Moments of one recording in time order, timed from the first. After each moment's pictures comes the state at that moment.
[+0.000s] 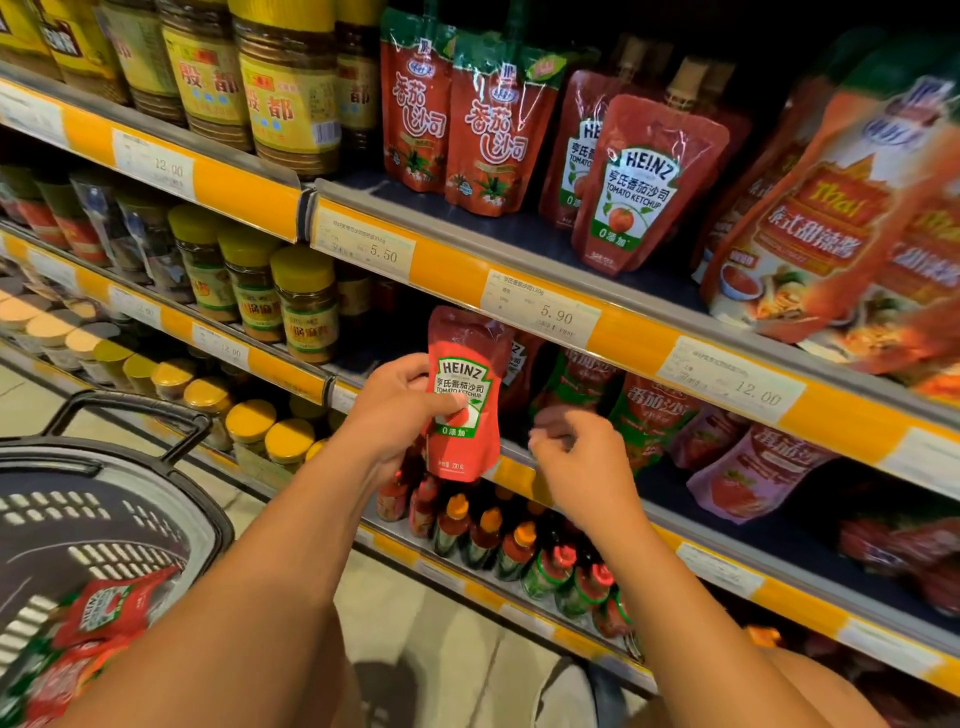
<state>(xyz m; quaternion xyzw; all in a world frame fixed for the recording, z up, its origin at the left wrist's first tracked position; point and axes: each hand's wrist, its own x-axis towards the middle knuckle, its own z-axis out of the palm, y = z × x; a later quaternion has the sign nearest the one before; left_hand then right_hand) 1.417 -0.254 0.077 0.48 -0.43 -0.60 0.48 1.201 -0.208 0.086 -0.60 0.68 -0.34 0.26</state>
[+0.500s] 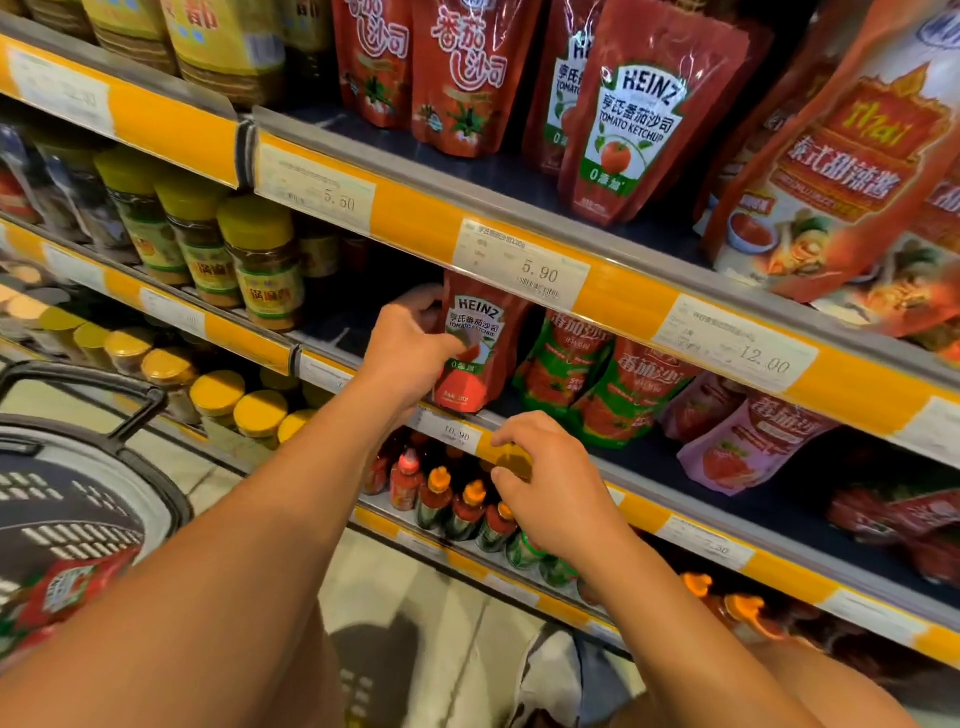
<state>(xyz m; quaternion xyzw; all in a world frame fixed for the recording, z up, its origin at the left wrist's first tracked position) 1.377 -0.294 0.074 0.47 -0.48 -0.51 0.54 1.198 -0.184 0.063 -0.73 0.63 -0.17 0.21</state>
